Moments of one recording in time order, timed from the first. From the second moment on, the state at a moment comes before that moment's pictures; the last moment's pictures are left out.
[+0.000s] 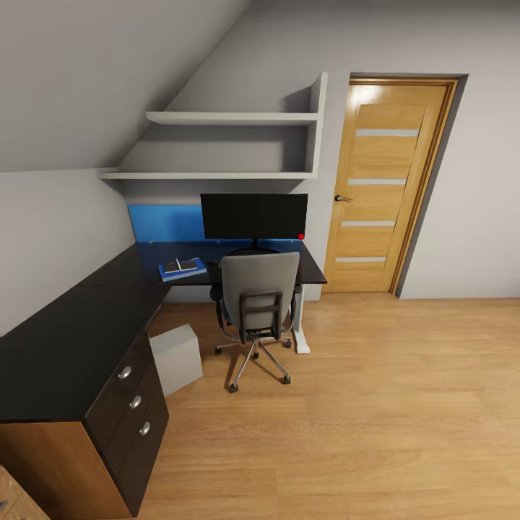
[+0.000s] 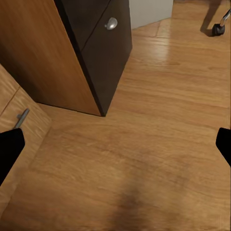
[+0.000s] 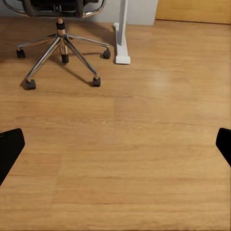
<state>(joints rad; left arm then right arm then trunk) -0.16 -0.05 -0.70 -0.02 0.76 -0.86 0.36 -0.24 -0.02 -0.09 0.02 0.19 -1.04 -0.10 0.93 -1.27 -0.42</state>
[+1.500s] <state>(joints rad) -0.16 -0.05 -0.70 -0.02 0.76 -0.81 0.36 -0.24 -0.02 -0.09 0.02 0.20 -0.75 -0.10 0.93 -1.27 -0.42</state>
